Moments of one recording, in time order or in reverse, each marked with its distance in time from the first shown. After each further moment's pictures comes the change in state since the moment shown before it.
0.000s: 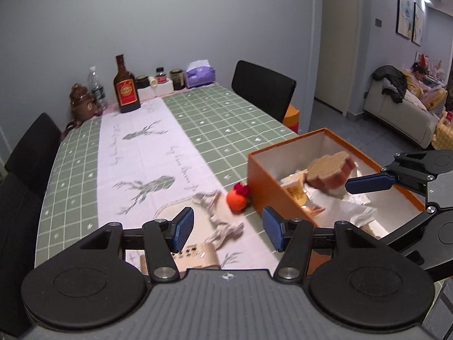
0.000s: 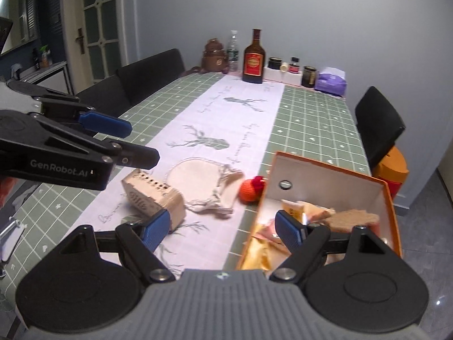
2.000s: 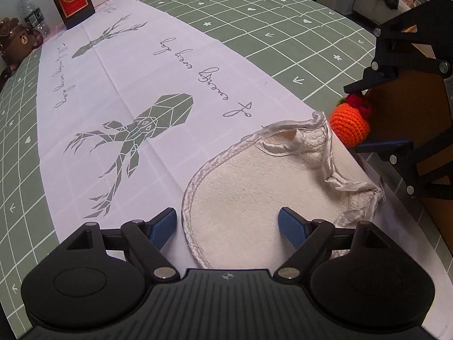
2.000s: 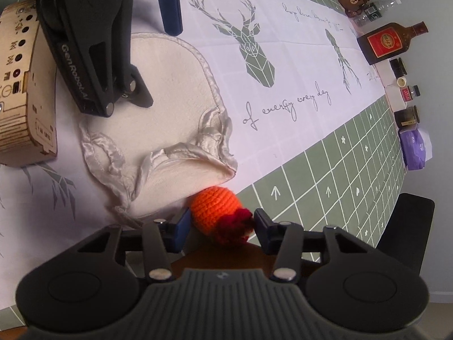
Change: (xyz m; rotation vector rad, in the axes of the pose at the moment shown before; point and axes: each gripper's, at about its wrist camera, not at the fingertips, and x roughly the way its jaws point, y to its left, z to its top) left arm 0.249 0.119 -0.014 0.161 0.430 -0.133; right arm 0.267 -0.003 0.044 -0.861 0.469 -0.038
